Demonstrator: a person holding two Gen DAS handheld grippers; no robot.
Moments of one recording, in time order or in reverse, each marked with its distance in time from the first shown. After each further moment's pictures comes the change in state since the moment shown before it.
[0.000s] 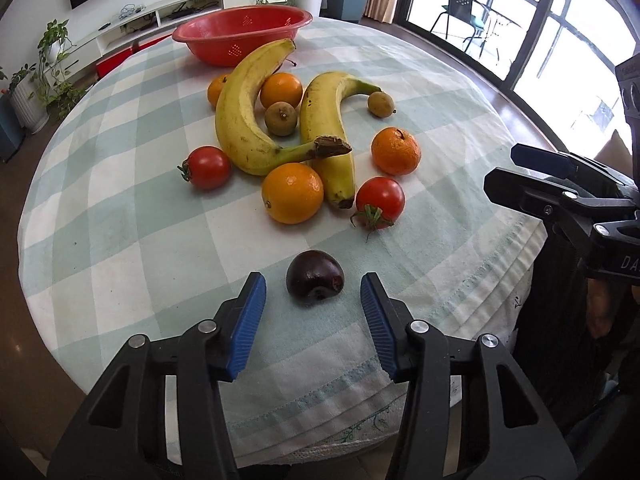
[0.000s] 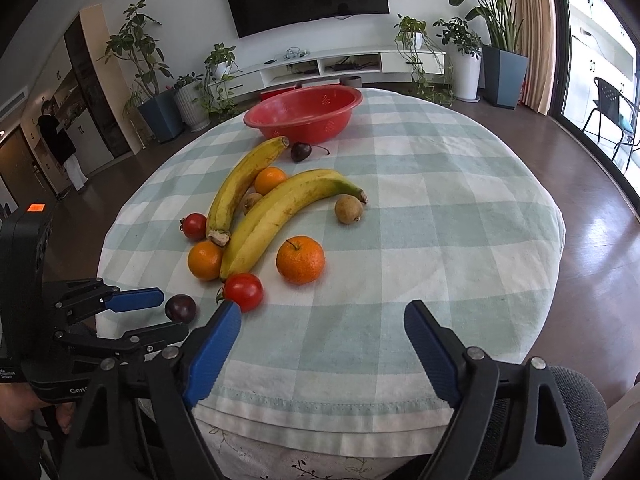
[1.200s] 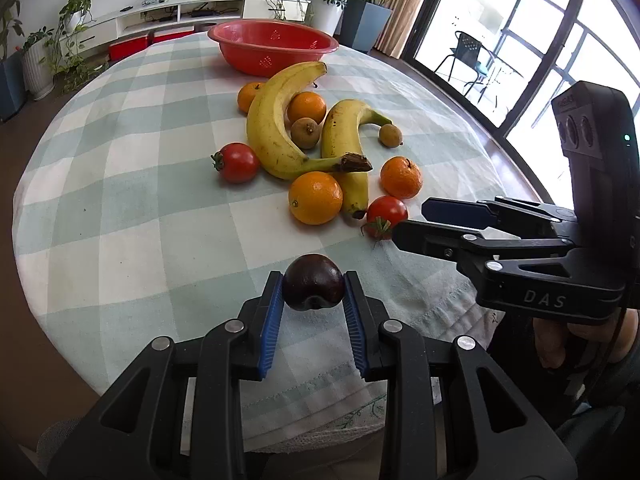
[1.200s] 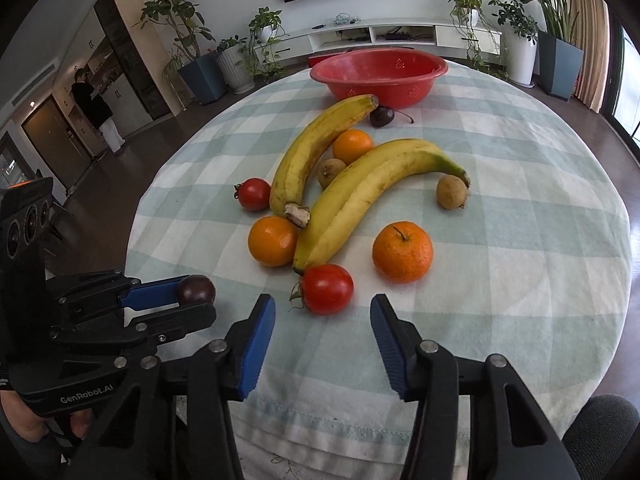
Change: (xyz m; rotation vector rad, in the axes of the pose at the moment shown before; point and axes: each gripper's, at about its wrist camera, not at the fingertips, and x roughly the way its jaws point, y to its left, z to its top) left arm -0.023 0.031 -0.017 -0.154 -0.102 -0.093; right arm 0.051 0.049 0.010 -0.081 0.136 0.145
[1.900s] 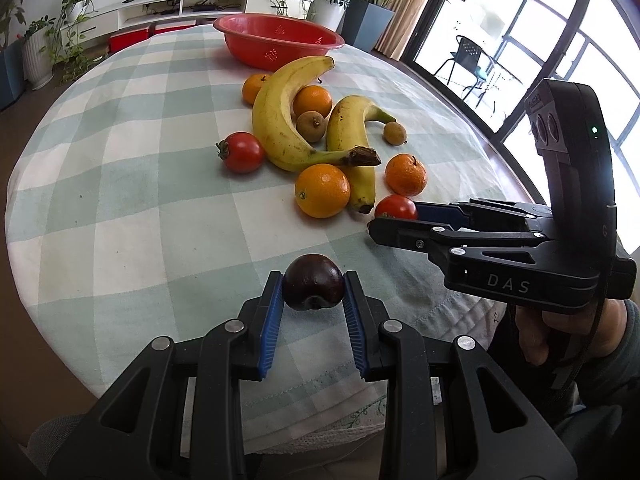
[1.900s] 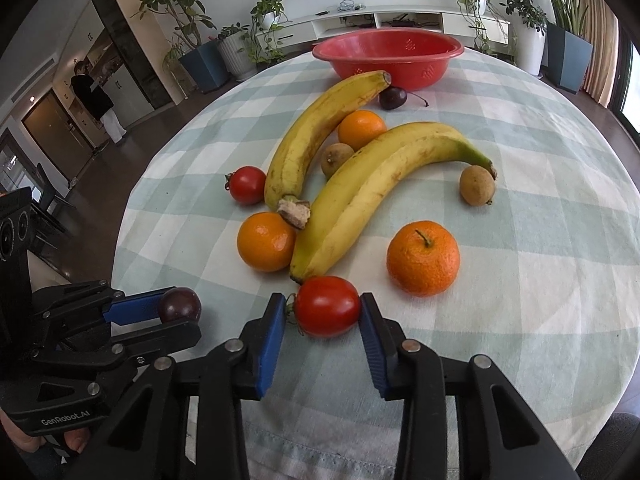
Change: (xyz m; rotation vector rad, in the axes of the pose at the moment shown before) left arm 0.006 0.007 -0.007 -0.022 0.002 -0.013; right arm 0.021 -0.004 0.003 -0.004 0.043 0.028
